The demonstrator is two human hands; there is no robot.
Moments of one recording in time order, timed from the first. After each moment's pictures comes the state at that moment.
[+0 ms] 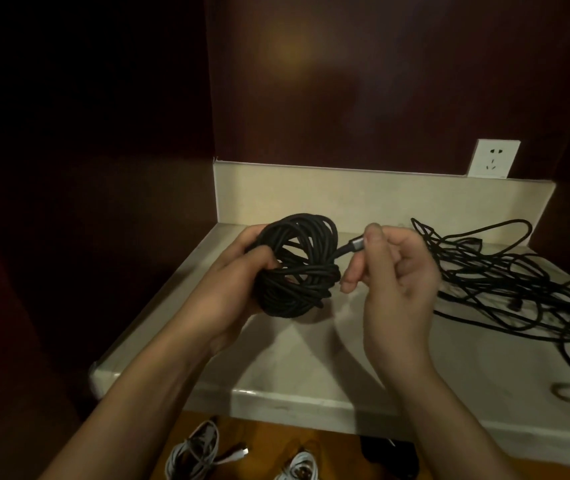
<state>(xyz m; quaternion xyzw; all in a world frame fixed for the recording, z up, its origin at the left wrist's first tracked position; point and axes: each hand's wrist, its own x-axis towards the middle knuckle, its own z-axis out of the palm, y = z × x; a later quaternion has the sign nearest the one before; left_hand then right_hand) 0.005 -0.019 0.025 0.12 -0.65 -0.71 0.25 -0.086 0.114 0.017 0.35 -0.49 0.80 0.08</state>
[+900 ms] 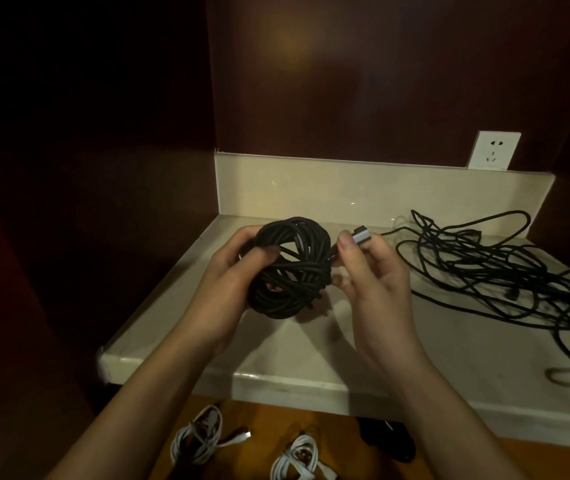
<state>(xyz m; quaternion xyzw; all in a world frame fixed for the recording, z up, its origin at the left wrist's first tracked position) 0.015 -0.020 0.002 0.09 -0.63 -0.70 0.32 -0.083 0.115 0.000 0.34 -0.53 0.77 -0.09</state>
